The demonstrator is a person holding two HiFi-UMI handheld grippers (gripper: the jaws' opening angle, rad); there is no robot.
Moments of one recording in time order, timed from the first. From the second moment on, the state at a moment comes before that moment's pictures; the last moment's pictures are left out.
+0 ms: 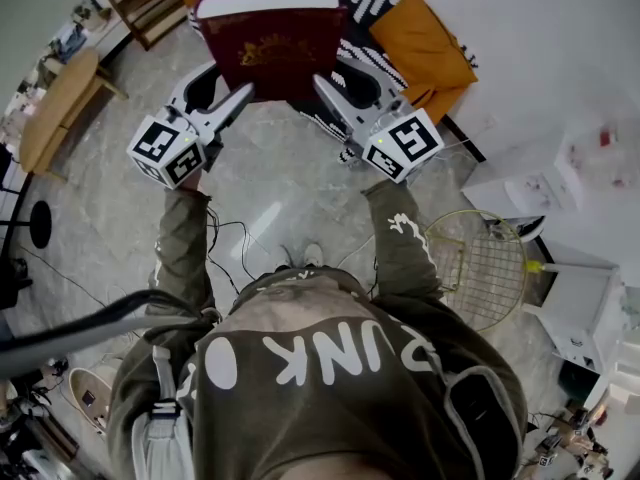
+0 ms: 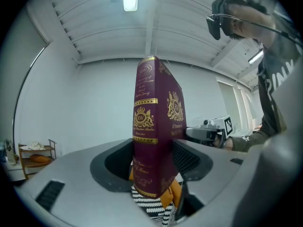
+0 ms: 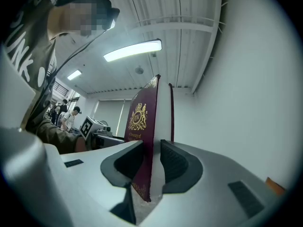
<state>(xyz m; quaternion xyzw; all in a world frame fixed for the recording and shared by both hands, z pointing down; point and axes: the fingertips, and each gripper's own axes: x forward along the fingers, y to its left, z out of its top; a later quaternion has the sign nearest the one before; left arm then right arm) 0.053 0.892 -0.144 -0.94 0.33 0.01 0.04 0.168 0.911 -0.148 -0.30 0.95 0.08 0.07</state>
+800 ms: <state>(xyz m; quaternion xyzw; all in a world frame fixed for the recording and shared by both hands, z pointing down) 0.082 0.848 -0.137 -0.94 0.34 0.00 0.02 0.196 0.863 -0.140 -0.29 0.95 0.08 0.07</state>
